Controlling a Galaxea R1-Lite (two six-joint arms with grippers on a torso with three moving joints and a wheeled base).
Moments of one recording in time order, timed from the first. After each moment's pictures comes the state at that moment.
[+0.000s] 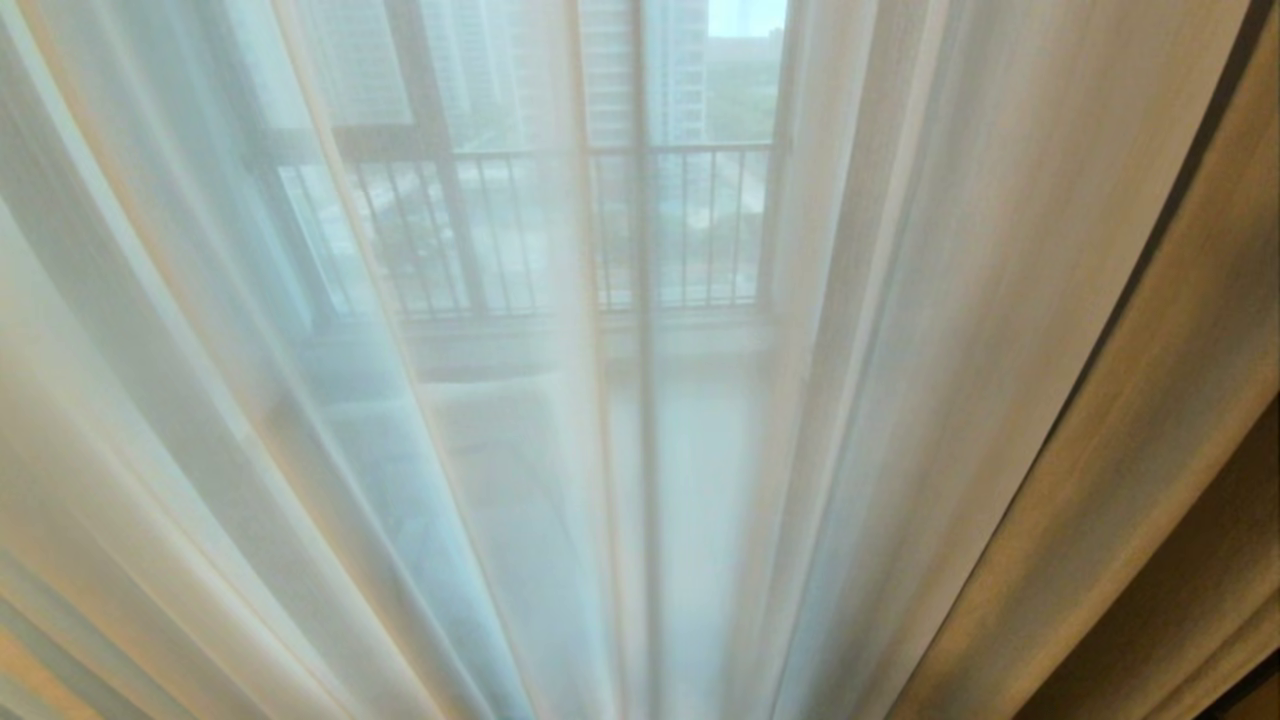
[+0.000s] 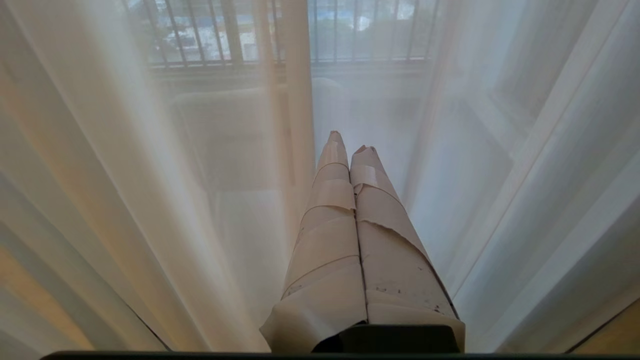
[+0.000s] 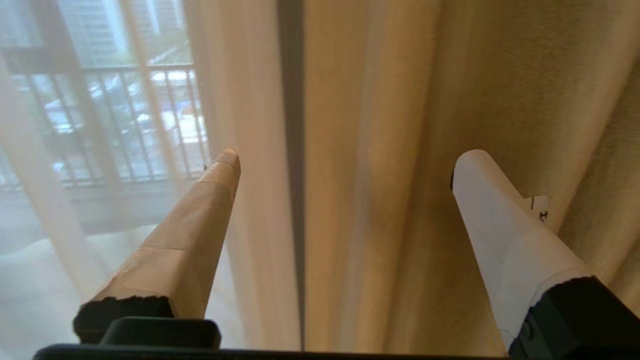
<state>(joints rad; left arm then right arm) 0.00 0.00 0.00 0.00 0.00 -0.01 -0.24 0.87 -0.73 -0.38 0.12 0.03</state>
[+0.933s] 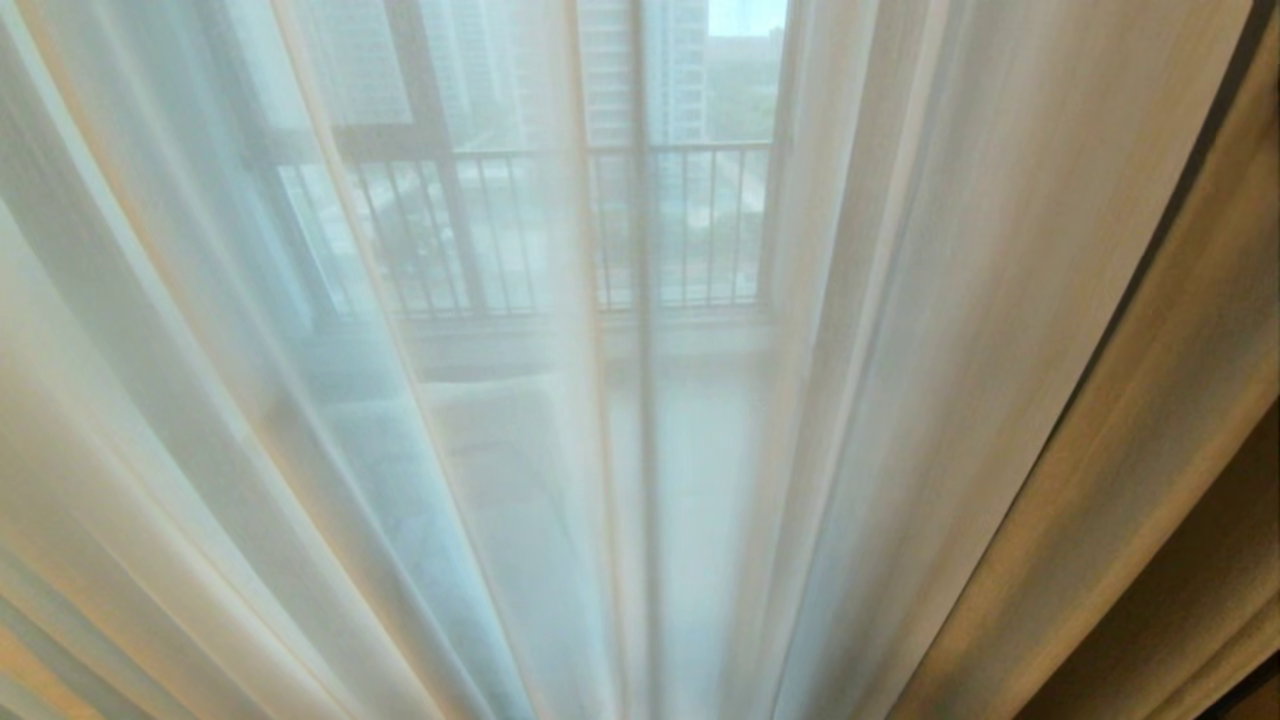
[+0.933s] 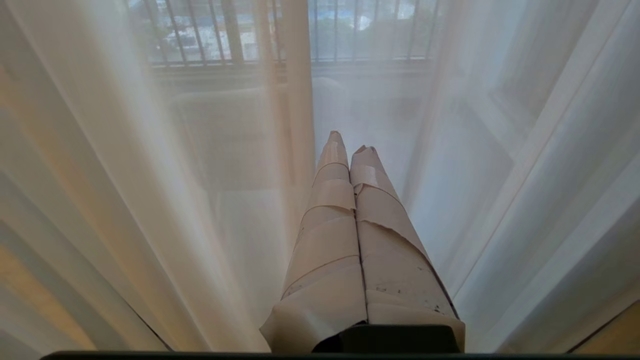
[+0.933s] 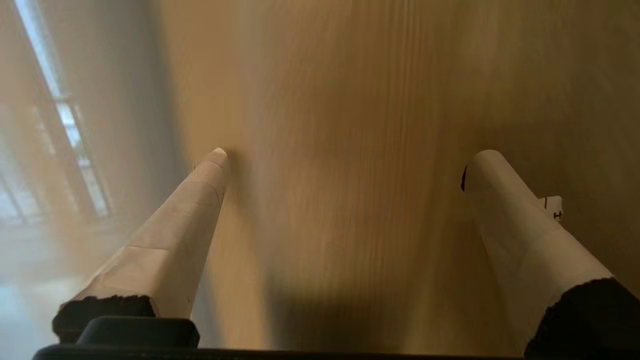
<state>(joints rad) 0.00 0.00 0.00 0.00 0.00 -0.01 -0.32 1.44 -1.15 -0.61 0.18 0.08</state>
